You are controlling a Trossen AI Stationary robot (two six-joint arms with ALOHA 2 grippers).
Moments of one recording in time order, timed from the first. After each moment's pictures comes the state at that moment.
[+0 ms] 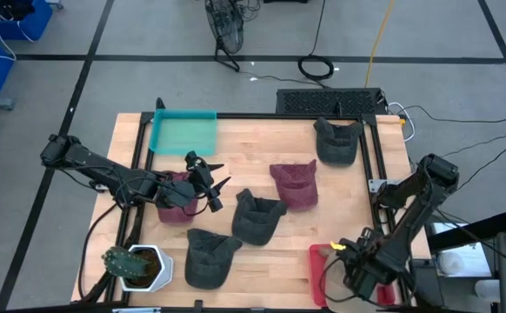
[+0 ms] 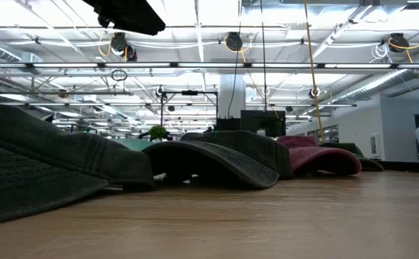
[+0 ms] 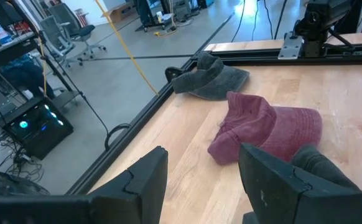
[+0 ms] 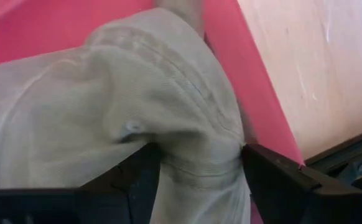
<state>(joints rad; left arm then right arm) -0.31 1.21 0.84 -0.08 -0.84 -0.09 0.97 1.59 1.14 -1.19 0.00 1.44</state>
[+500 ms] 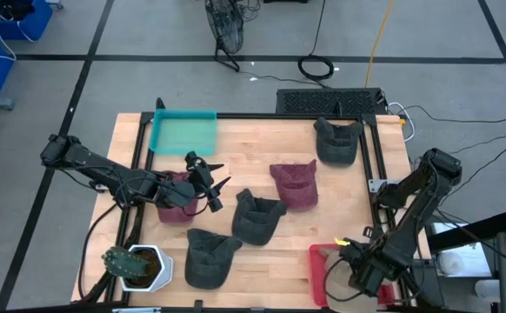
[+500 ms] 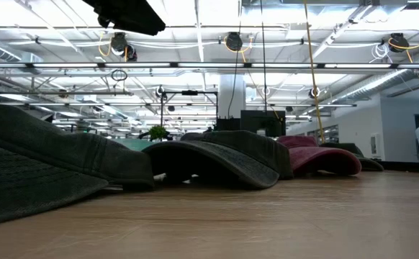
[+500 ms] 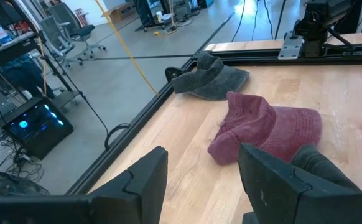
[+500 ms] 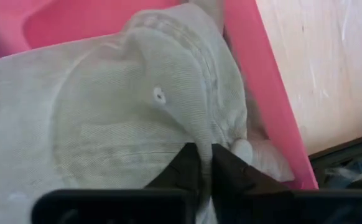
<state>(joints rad) -0.31 1.21 0.84 -0.08 -0.84 -0.09 0.97 1.51 1.15 -1.19 -0.02 1.40</state>
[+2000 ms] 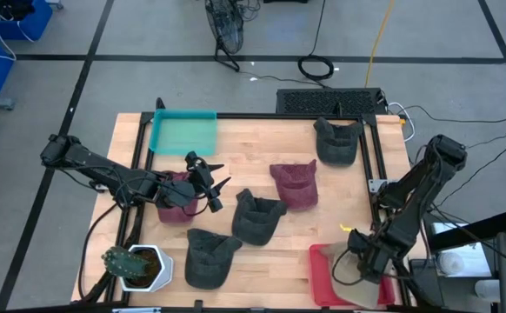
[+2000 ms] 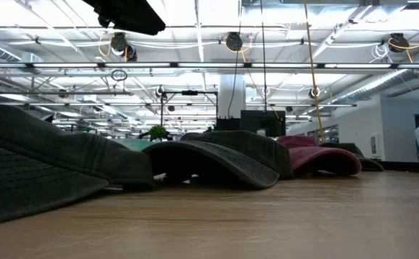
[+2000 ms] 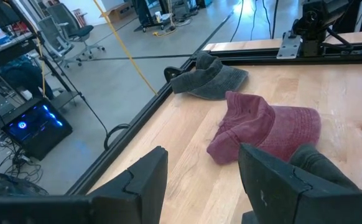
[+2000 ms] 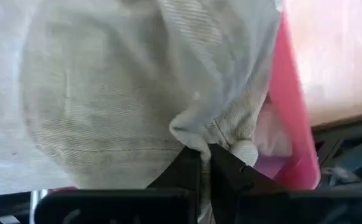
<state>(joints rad) -0.31 1.21 0.84 -0.08 -0.84 -0.09 0.96 1.31 0.87 -0.99 -0.23 1.39</state>
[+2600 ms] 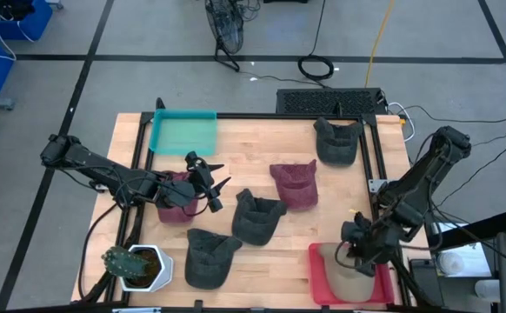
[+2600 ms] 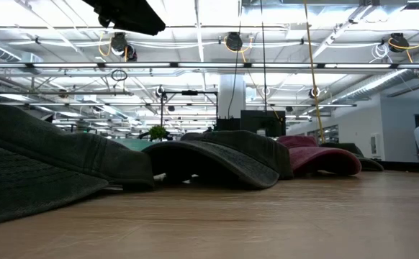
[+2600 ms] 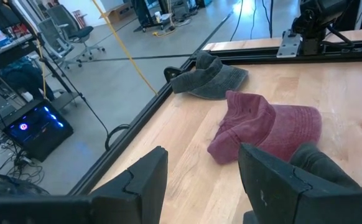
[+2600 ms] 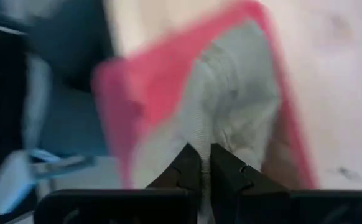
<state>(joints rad) -0.31 1.21 0.84 -0.08 -0.84 -0.07 0.88 1.11 0.87 -0.74 0.05 1.19</state>
